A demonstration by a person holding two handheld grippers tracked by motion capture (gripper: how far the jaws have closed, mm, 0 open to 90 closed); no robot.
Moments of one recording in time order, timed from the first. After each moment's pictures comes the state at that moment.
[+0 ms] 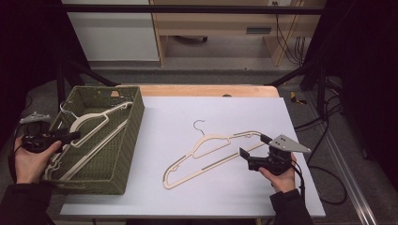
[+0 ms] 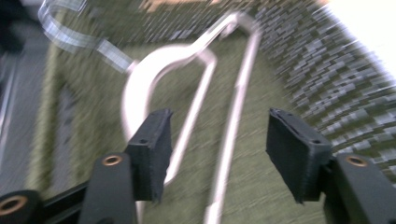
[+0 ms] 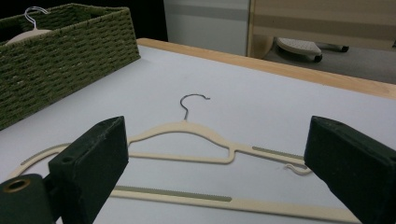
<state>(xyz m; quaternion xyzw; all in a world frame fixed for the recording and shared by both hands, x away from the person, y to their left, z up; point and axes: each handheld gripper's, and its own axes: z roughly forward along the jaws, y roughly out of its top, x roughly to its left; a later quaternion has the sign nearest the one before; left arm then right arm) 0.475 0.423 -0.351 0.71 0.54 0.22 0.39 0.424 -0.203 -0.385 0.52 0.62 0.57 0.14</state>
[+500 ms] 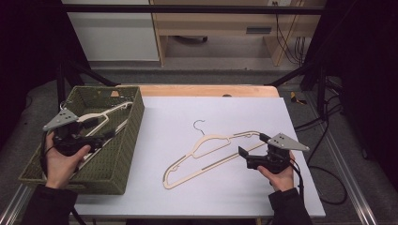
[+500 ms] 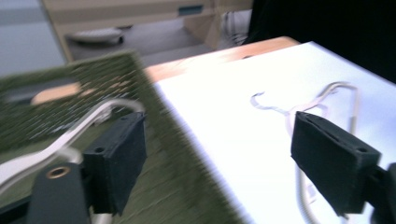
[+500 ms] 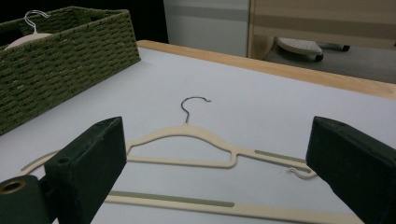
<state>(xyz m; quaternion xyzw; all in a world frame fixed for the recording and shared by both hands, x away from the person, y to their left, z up) 0.453 0.317 -0.322 0.73 0.40 0.23 0.50 0.428 -0.199 -0.384 0.52 0.62 0.57 0.13</state>
